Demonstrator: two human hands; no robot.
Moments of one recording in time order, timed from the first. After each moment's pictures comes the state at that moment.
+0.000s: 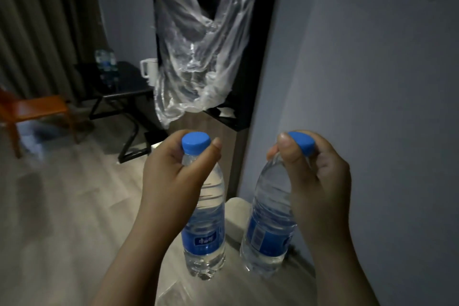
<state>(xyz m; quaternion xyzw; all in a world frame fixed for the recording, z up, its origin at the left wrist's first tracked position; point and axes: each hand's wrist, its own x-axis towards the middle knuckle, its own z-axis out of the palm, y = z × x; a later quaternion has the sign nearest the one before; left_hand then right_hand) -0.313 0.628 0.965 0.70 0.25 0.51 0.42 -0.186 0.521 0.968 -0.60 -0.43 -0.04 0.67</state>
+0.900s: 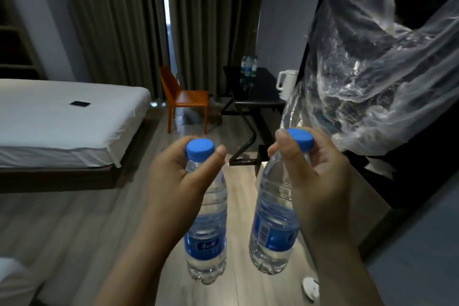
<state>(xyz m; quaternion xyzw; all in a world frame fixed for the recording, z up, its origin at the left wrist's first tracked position) -0.334 0.921 0.953 0.61 0.46 0.59 0.26 -0.168 0.921 0.951 -0.44 -0.58 0.19 0.66</state>
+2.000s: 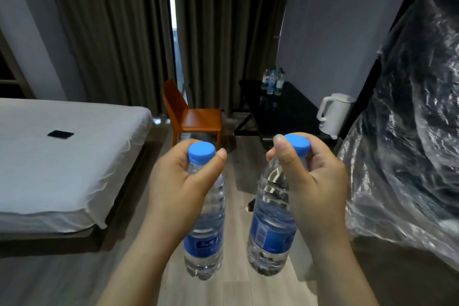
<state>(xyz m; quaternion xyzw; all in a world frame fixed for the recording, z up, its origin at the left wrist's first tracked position) -0.430 1.456 0.939 0.60 0.49 0.59 0.24 -0.263 1.452 0.943 -0.44 -0.60 0.21 0.64</state>
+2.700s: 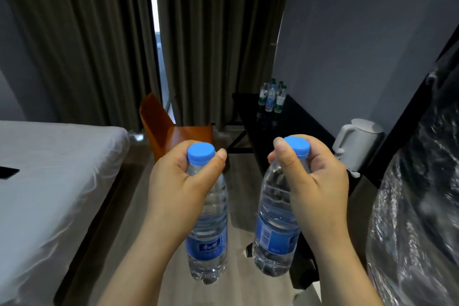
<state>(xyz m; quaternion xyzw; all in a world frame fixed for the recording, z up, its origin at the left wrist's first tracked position) -0.433 1.795 0.939 0.60 0.47 0.60 0.24 -0.265 1.785 0.947 -0.46 -0.59 0.18 0.64</state>
